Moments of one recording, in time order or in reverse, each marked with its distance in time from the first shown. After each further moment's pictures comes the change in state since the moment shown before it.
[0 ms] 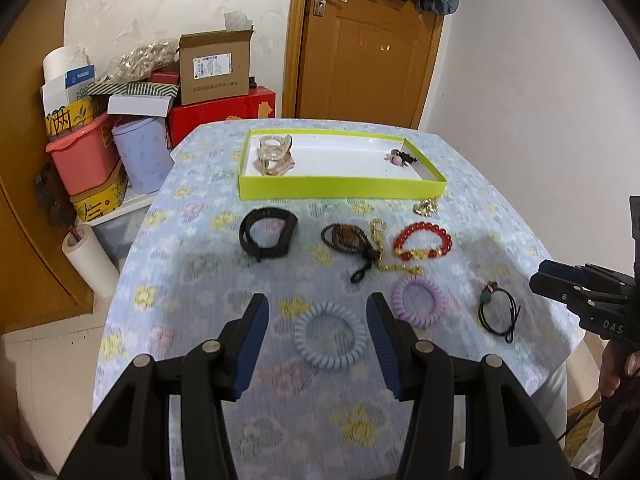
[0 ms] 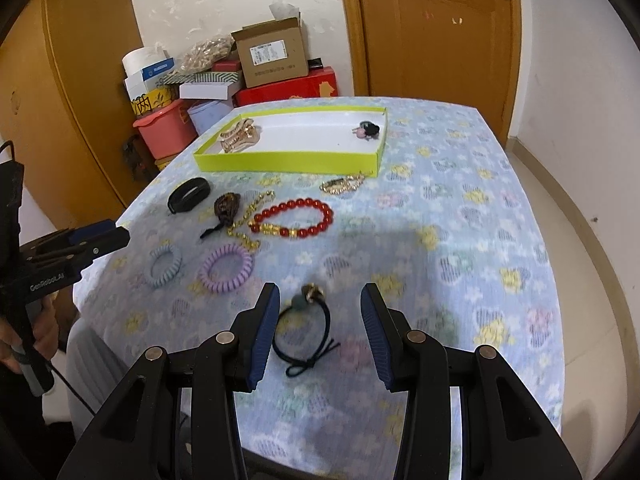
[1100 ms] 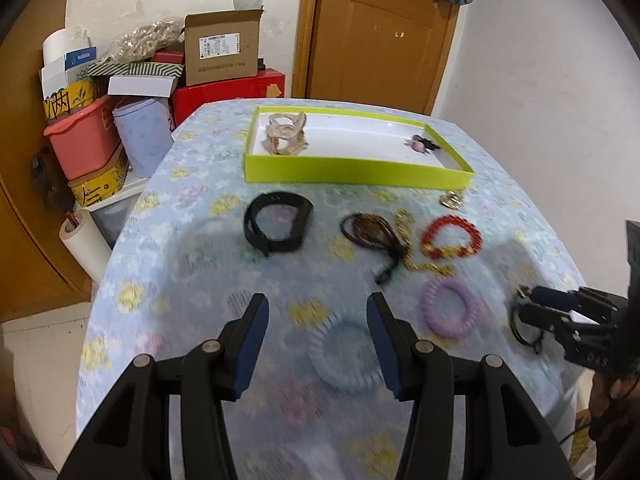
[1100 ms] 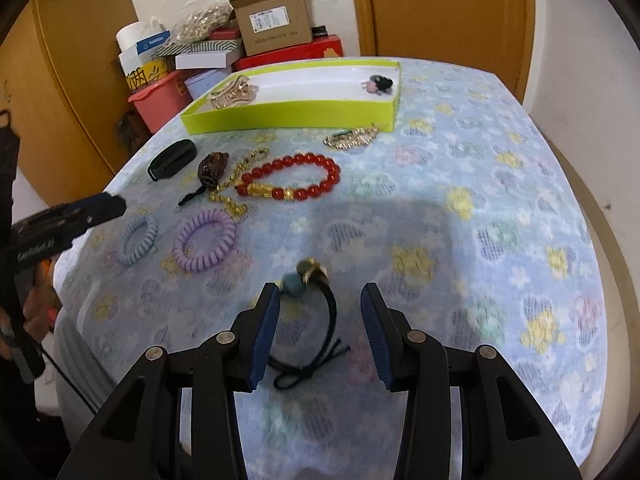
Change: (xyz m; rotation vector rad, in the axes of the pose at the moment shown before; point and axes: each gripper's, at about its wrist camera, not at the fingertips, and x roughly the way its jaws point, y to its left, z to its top) left arm 0.040 0.012 0.006 -0.026 0.045 0.026; right arm 0.054 0.001 -0.004 -0.027 0.086 0.017
